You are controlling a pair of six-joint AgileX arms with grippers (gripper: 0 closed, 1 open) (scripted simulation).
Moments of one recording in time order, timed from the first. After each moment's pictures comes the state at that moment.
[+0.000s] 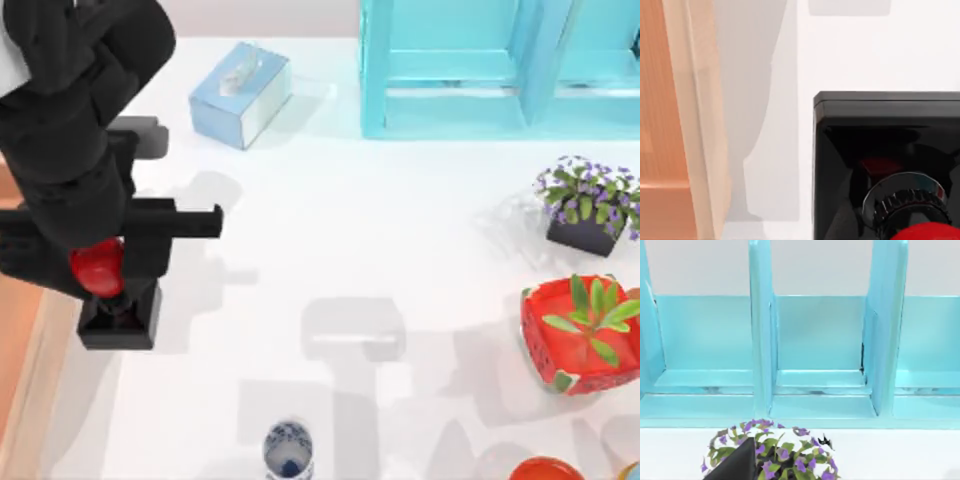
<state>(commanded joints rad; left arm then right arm) -0.45 1.58 1.37 -1.36 -0.01 -0.42 0.00 0.00 0.00 0.00 0.00 0.00</state>
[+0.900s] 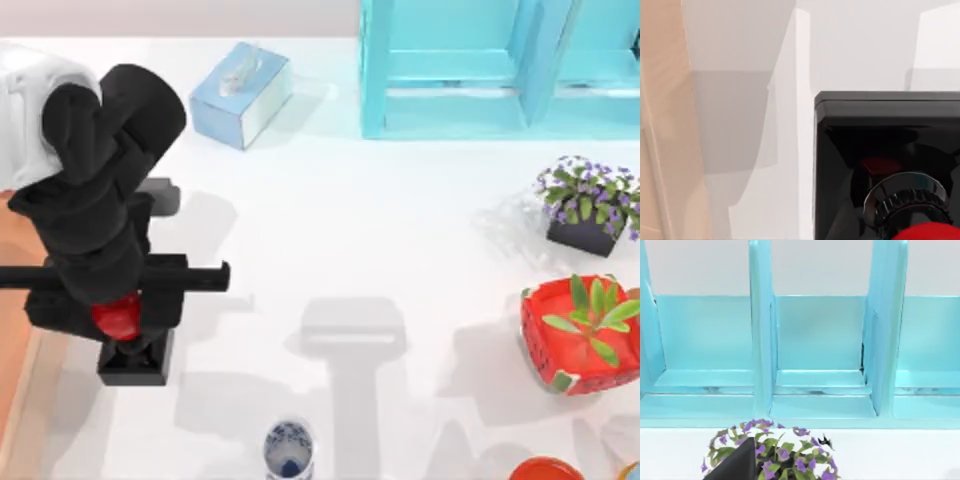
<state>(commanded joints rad) -0.44 1.60 1.13 -1.10 -0.01 -0.42 0.00 0.00 0.00 0.00 0.00 0.00</state>
